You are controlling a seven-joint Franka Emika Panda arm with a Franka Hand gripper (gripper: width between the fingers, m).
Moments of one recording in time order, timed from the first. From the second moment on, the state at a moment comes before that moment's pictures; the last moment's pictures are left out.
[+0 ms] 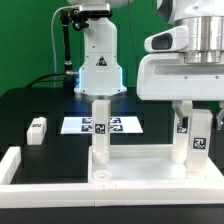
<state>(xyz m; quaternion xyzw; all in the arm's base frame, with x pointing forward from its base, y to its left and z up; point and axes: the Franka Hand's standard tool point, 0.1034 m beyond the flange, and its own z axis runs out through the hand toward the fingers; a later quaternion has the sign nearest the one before) 0.653 0.101 0.116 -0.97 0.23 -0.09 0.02</state>
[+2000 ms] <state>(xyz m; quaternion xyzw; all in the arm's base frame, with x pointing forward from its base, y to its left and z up) 0.648 0.098 0.108 -0.56 0.83 0.00 0.01</state>
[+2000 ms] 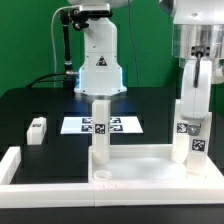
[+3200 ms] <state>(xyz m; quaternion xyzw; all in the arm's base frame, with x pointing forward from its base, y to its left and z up) 0.650 0.106 0.118 -0.77 0.64 -0.01 0.02</state>
